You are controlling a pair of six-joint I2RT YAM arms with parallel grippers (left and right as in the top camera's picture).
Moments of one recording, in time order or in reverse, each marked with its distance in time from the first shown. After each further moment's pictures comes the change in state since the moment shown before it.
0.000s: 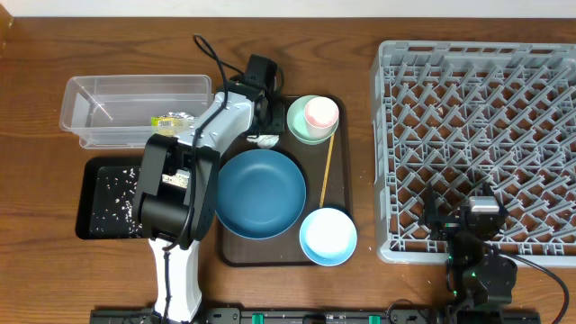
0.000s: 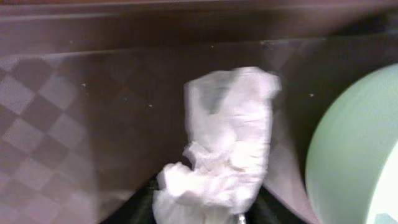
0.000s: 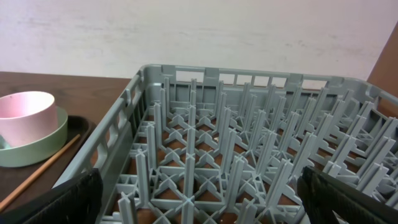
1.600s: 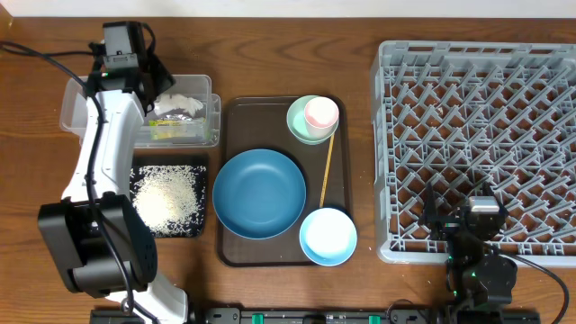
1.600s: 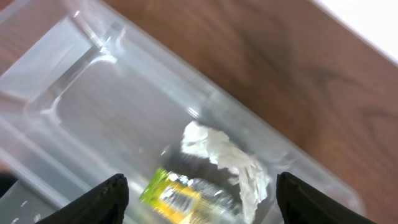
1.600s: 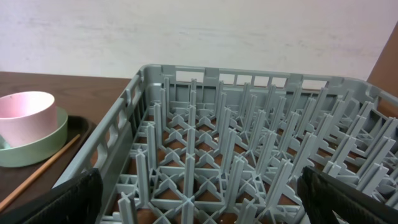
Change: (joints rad) left arm 0.441 -0.327 0.000 -0.054 -0.292 -0.213; right arm 0.000 0.000 0.000 0.000 0.000 0.000
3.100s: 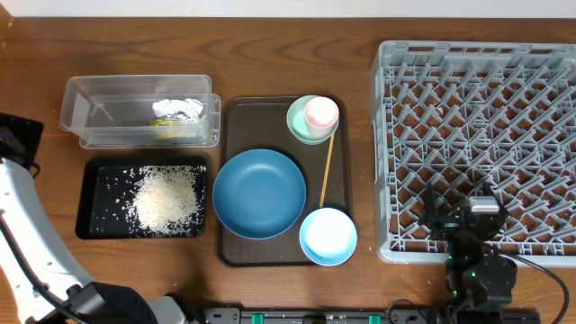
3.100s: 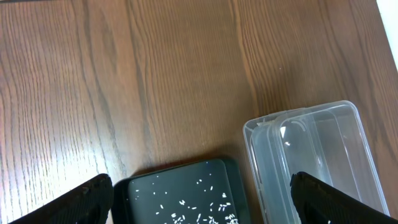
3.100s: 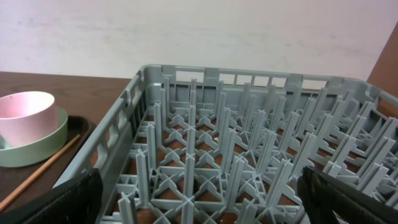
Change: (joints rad) left arm 0.539 -0.314 0.000 -0.325 -0.003 -0.178; right arm 0.000 0.000 0.000 0.000 0.000 0.000
